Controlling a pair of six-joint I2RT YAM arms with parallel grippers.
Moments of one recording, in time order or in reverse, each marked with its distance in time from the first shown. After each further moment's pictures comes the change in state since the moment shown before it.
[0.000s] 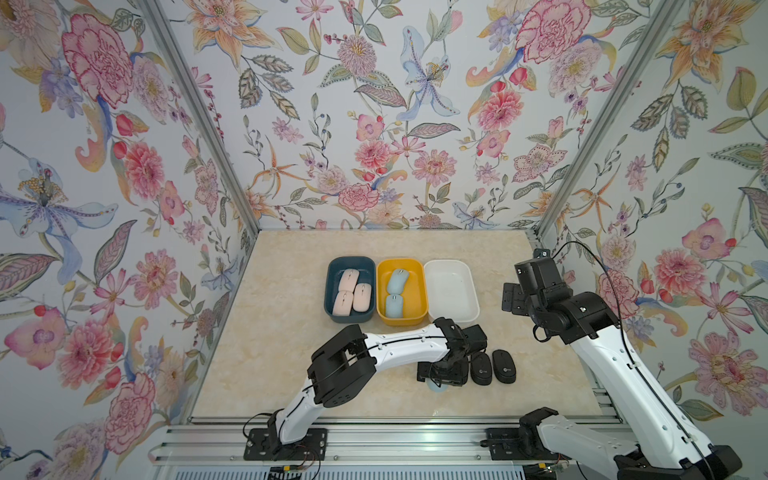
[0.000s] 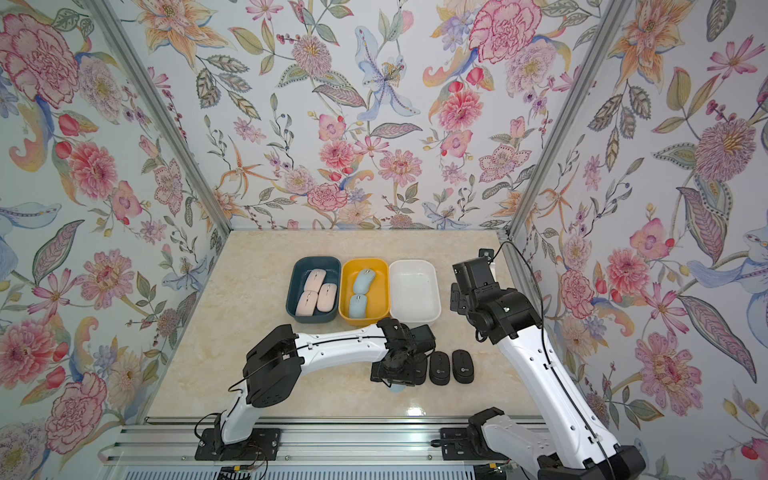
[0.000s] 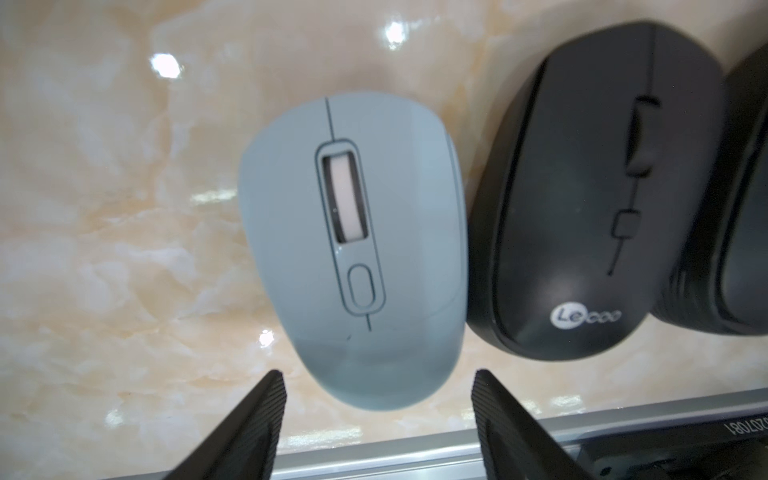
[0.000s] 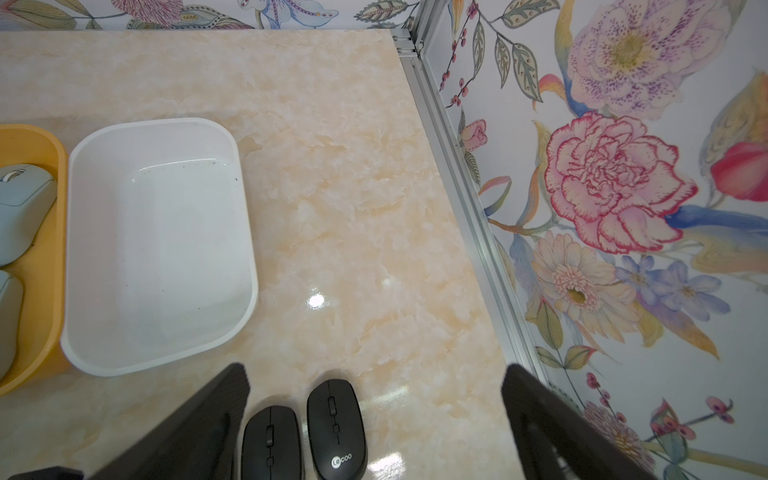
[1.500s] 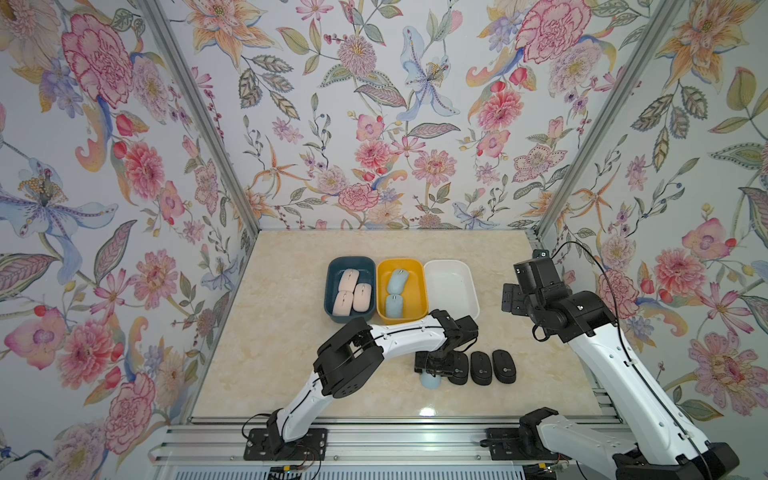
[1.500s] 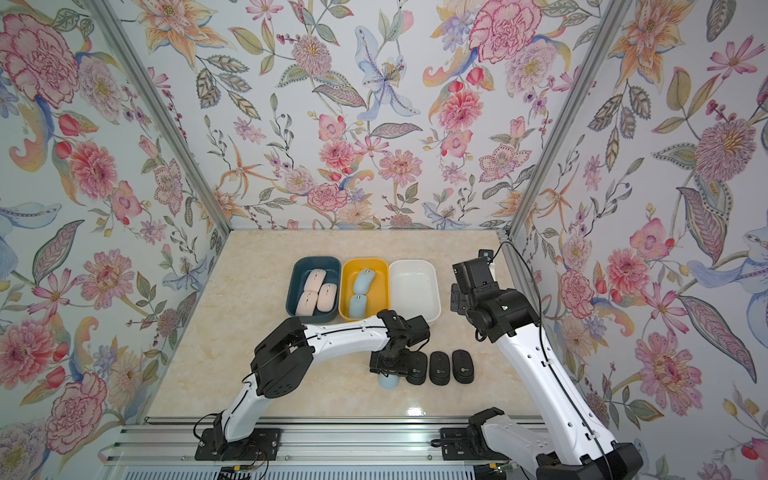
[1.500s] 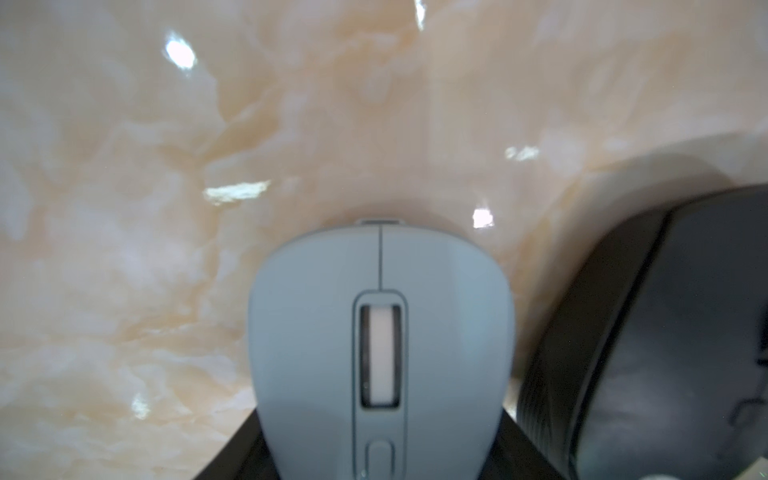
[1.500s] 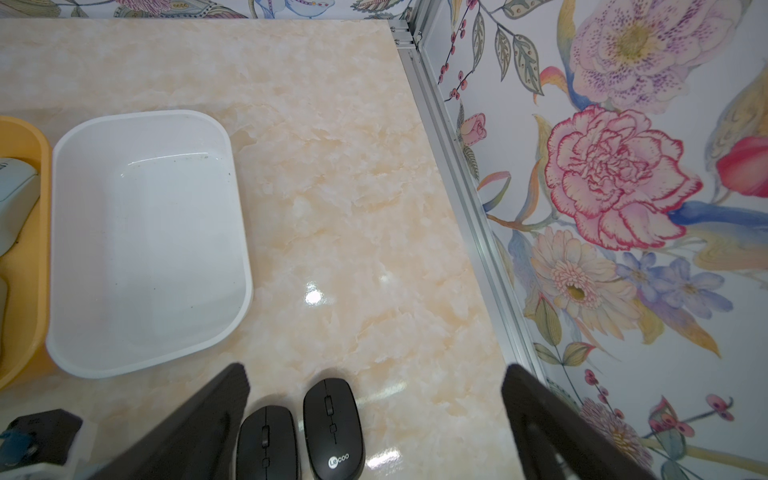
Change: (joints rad) left arm 0.068 0.074 0.024 -0.005 -0.001 0.069; right arm -0.012 0.013 -0.006 0.005 -0.004 -0.004
